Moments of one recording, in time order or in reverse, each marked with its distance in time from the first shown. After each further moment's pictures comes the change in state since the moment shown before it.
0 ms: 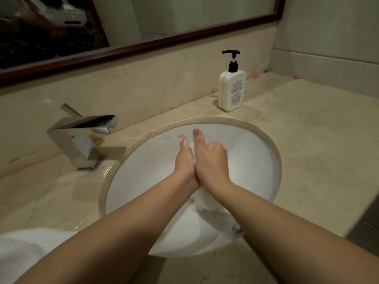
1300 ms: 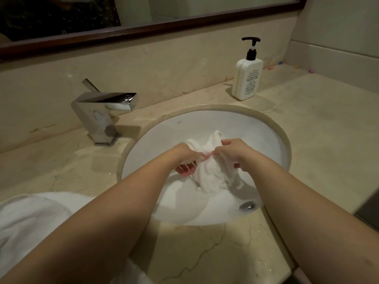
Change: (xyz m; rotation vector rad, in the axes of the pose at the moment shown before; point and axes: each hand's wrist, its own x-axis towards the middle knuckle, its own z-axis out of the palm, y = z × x) left_hand 0.002 0.029 -0.062 1.247 -0.019 -0.167; right_hand 0.026 0.027 -0.027 -0.329 -0.433 0.441
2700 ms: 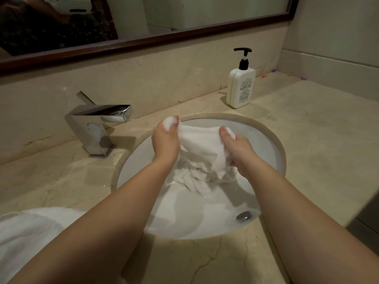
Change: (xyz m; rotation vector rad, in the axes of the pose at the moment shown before) left_hand 0.006 0.013 -0.018 -0.593 0.846 0.455; right_hand 0.006 -0.002 -0.008 0.535 0.166 -0.162
